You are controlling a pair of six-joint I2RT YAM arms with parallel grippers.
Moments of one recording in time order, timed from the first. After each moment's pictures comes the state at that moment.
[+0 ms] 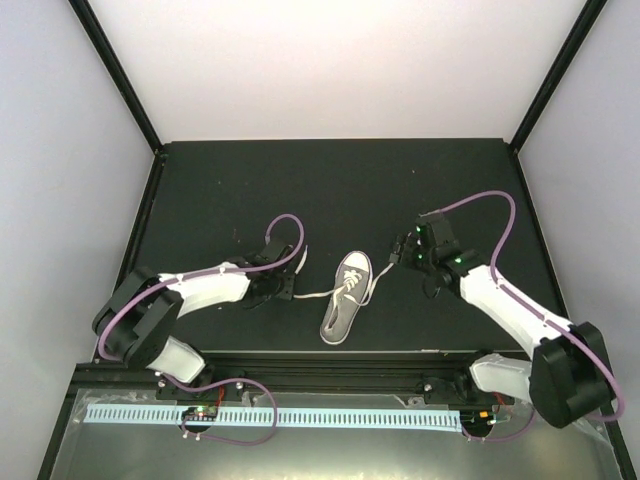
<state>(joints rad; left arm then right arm) -0.66 1.48 0.67 -0.32 -0.09 -0.52 0.43 1.17 0.71 -0.38 0.07 0.62</state>
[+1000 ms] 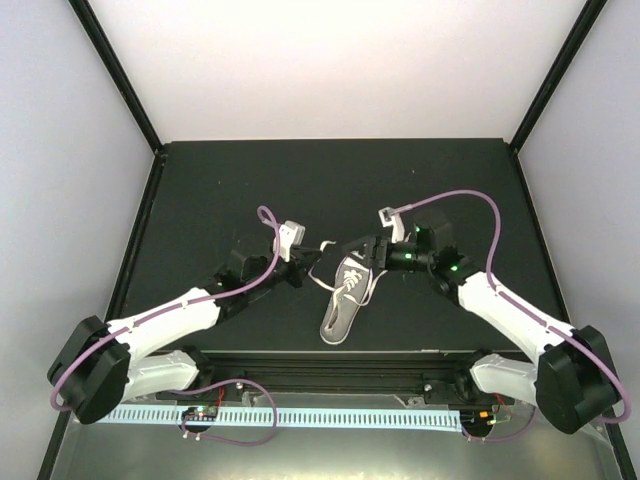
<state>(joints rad) -0.68 1.14 0.52 0.27 0.25 -0.39 0.49 1.16 0.68 0.00 -0.66 0.70</state>
